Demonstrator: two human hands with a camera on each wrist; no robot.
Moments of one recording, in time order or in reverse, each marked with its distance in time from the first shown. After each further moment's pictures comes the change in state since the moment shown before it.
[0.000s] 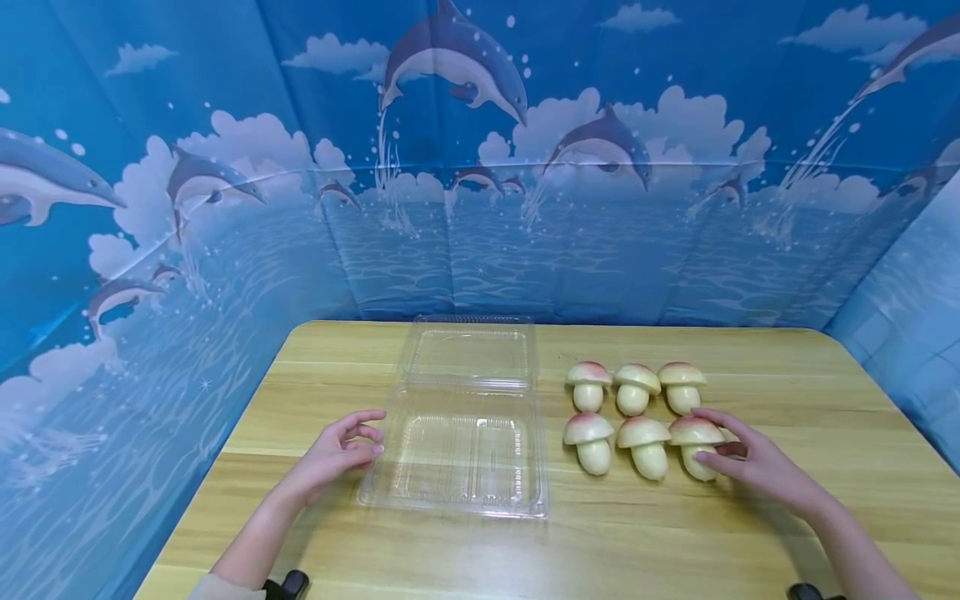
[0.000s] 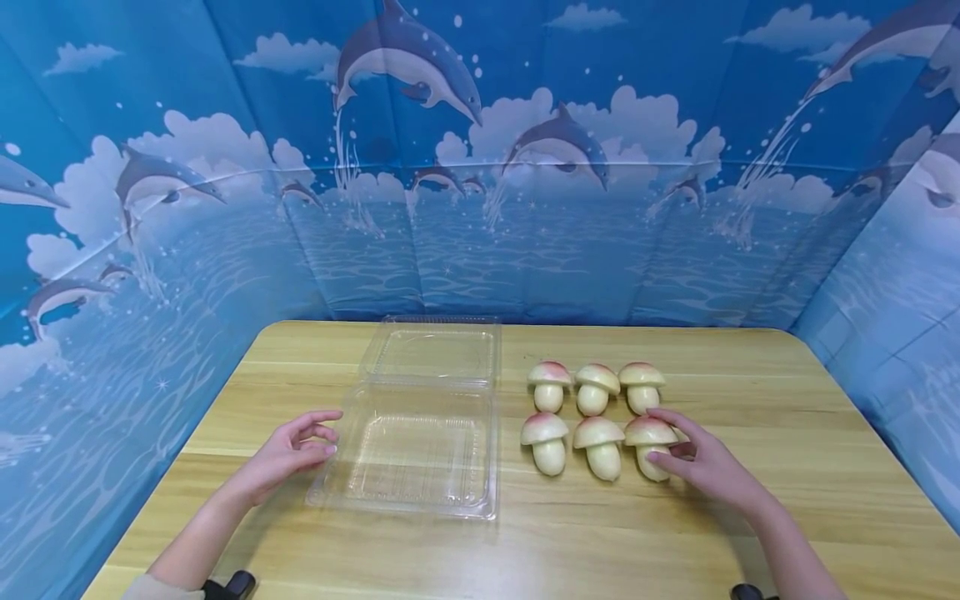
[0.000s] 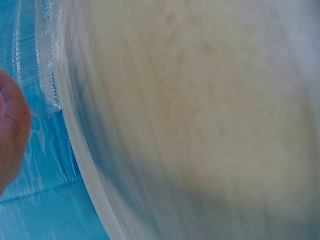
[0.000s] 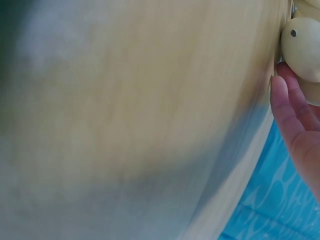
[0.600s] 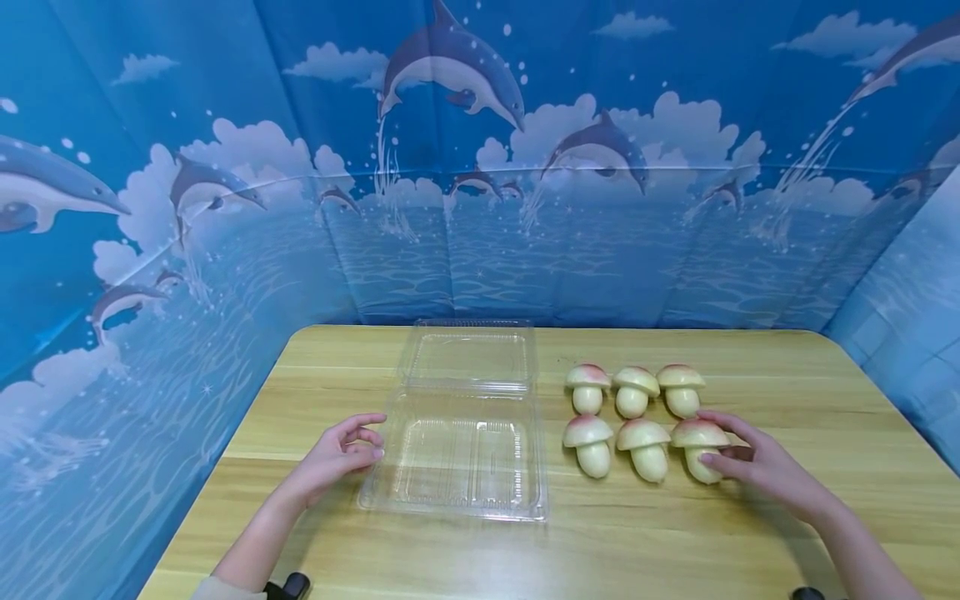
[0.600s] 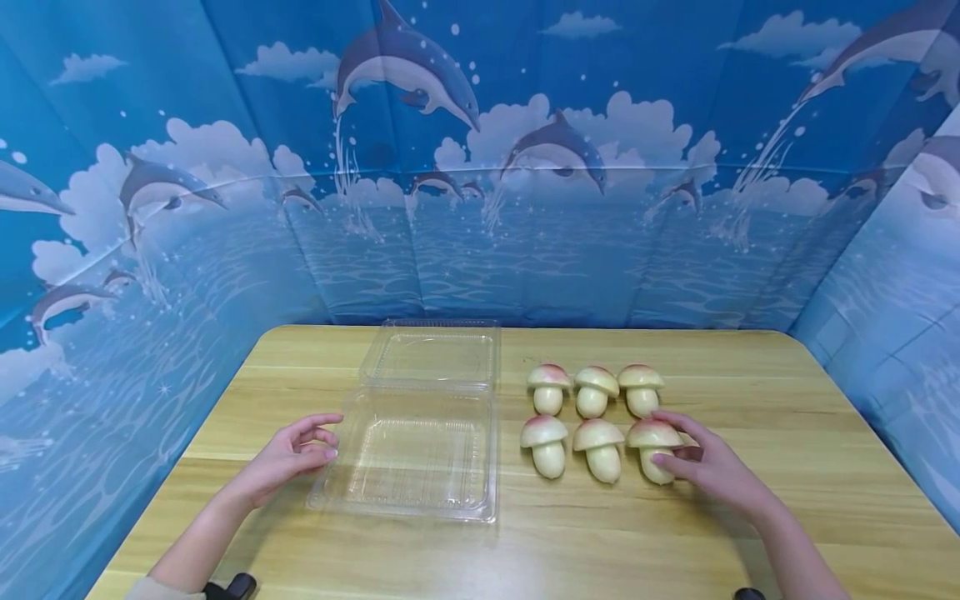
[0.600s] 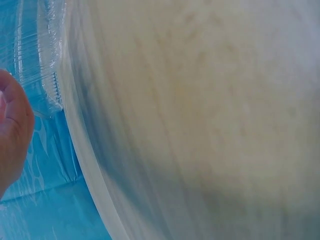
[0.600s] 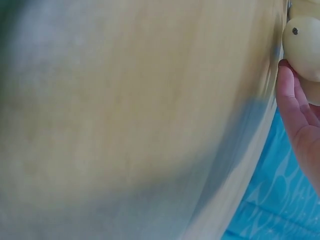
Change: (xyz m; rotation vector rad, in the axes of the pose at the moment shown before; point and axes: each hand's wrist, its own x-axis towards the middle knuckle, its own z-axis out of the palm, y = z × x) left_hand -0.001 0.003 0.001 0.000 -0.004 -0.016; right_hand -0.004 0.005 -0.006 0.117 -0.016 0.022
